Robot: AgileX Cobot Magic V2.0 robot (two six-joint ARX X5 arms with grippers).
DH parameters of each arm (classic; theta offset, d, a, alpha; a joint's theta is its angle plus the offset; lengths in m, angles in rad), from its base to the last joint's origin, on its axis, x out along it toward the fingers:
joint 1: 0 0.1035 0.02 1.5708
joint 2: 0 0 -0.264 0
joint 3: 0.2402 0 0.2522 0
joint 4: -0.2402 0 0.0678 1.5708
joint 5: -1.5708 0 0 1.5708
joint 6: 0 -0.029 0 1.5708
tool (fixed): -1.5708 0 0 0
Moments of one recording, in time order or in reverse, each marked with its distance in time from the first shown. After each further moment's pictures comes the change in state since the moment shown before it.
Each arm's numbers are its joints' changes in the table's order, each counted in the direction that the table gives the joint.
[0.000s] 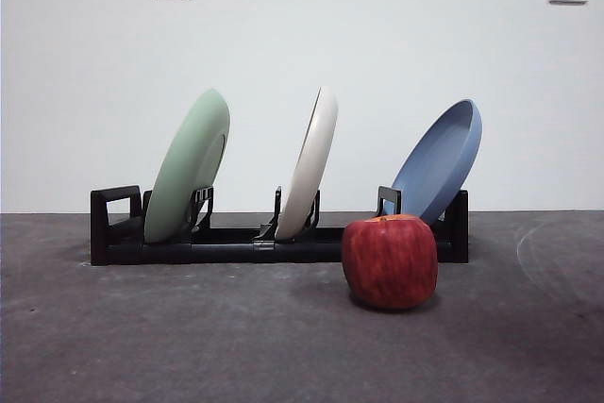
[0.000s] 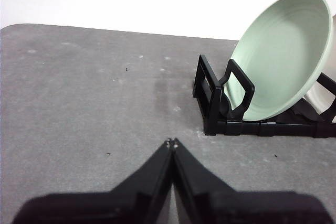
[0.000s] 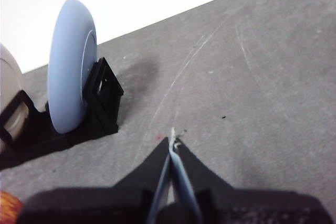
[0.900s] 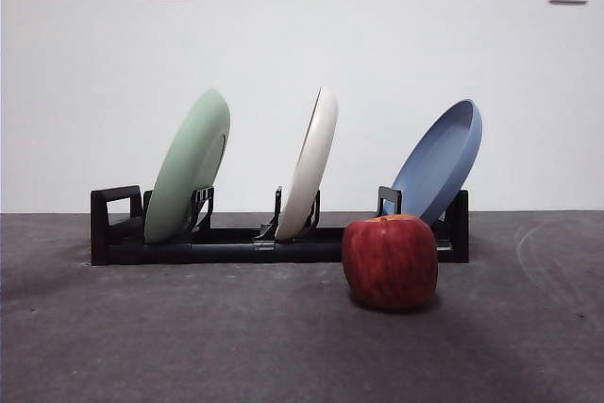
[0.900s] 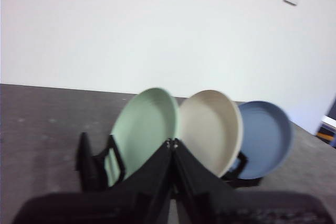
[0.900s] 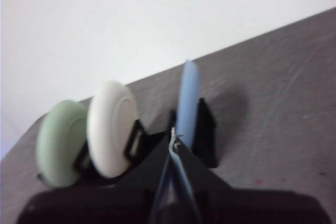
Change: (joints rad) left arm 0.000 -0.233 0.398 -0.013 0.372 0.163; right arm 0.000 -0.341 0.551 -0.185 -0.274 -0.058
